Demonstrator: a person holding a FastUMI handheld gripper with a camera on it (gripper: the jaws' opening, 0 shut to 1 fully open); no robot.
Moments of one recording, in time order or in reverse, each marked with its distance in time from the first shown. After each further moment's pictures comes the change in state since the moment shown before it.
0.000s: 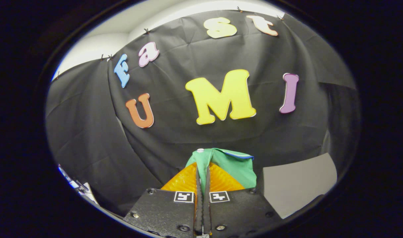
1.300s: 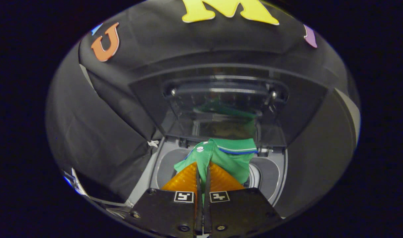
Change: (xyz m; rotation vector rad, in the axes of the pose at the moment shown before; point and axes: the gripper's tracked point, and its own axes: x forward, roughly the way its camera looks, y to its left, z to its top) arm 0.239 -0.040 -0.290 0.032 0.559 -0.159
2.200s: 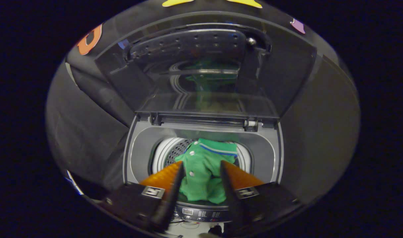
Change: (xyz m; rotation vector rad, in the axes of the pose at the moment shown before) arm 0.015 -0.039 -0.043 0.043 0.082 -0.112
